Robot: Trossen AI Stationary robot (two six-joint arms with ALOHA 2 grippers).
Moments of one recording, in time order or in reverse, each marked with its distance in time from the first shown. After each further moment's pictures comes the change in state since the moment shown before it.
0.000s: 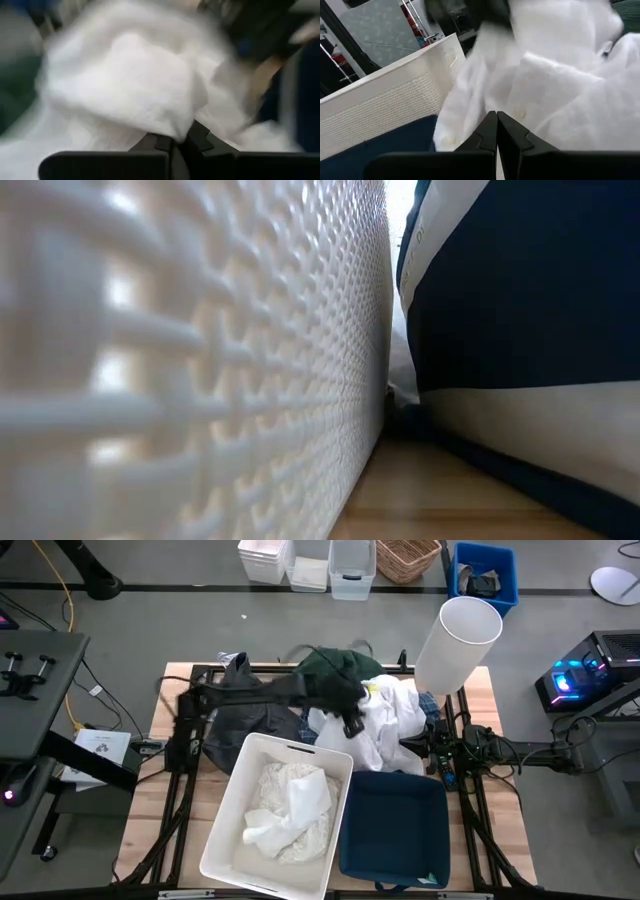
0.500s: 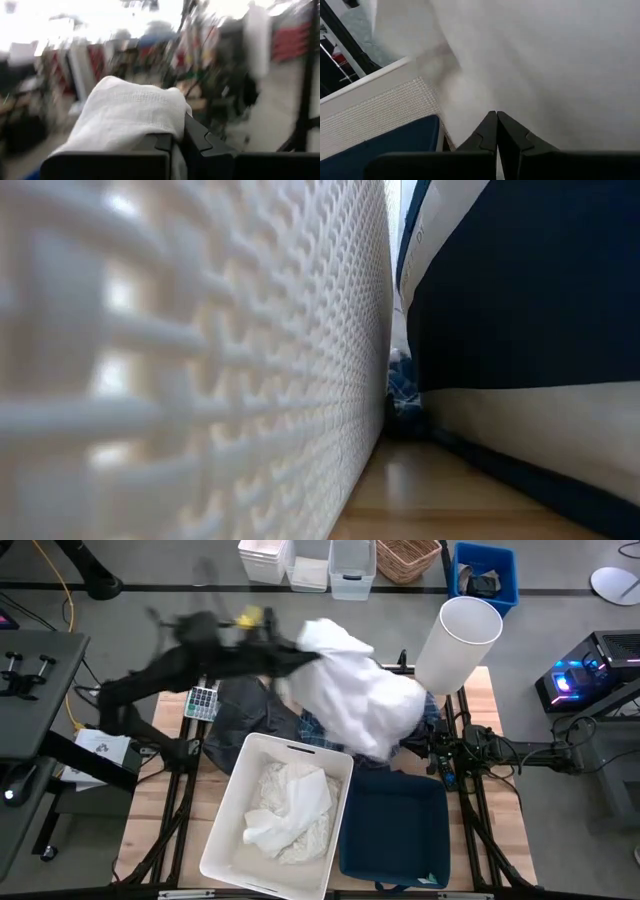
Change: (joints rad) left arm -0.086 -0.573 0.001 0.272 0.013 0.292; right arm 0.000 0.000 0.000 0.000 0.000 0.000
